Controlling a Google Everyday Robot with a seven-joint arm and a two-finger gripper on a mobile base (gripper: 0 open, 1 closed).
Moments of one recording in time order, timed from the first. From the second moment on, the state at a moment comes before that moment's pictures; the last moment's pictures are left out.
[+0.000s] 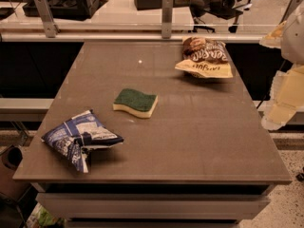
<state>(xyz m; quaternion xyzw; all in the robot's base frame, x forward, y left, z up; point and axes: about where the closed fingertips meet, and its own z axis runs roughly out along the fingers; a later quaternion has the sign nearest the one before) 0.438 -0.212 0.991 -0.60 0.78 -0.05 0.18</state>
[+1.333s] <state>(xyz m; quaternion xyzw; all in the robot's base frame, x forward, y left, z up) 0.508 -0.214 1.000 -0.57 0.77 -0.07 0.26</state>
